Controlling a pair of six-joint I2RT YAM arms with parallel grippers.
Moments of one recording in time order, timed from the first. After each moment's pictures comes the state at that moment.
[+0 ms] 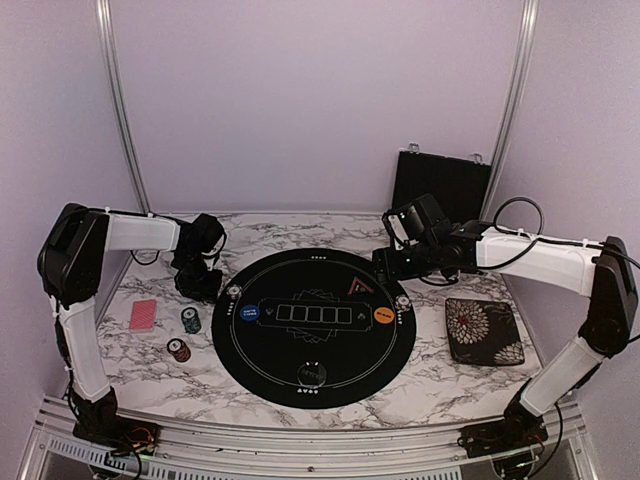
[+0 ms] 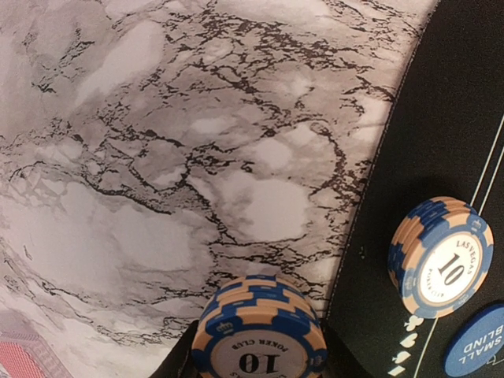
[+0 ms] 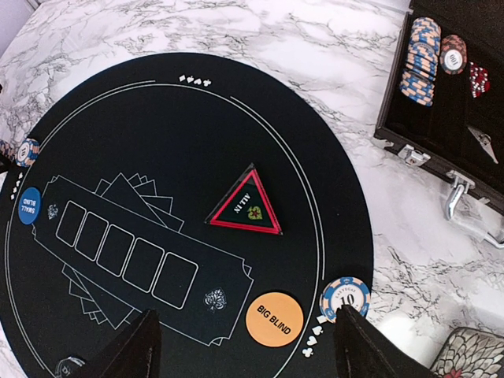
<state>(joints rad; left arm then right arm) -0.40 1.96 1.31 -0.73 -0.11 -0.29 0.67 1.55 1.15 -0.43 0.14 0.34</state>
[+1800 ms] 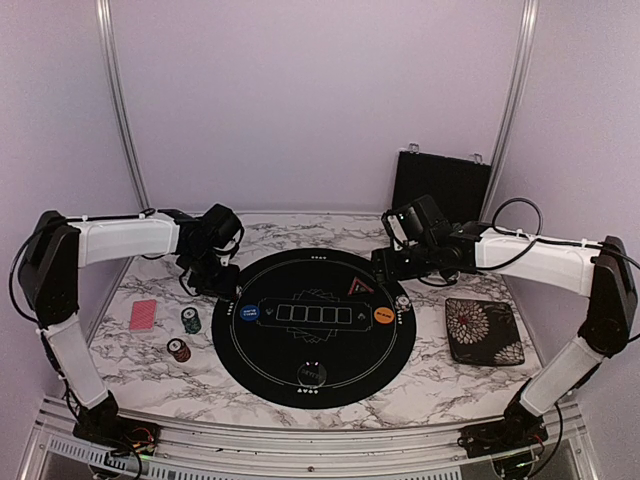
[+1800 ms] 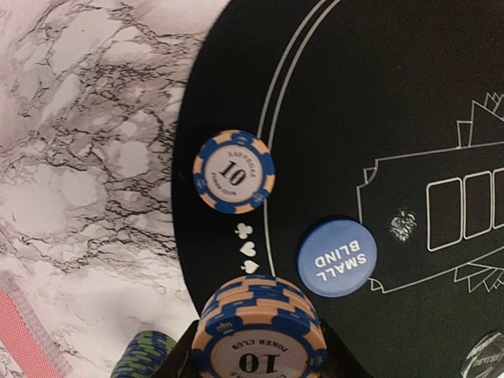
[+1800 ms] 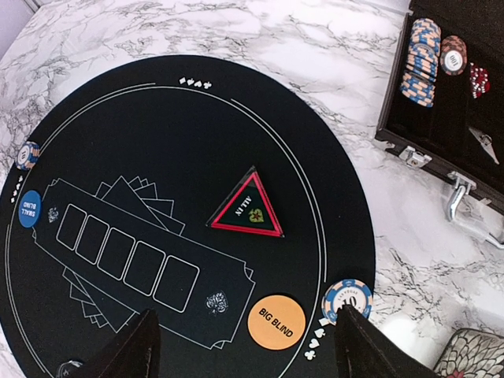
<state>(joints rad) -0.57 1.79 1.30 -0.78 -0.09 -0.35 0.66 1.55 1.15 -0.42 0.15 0.34</state>
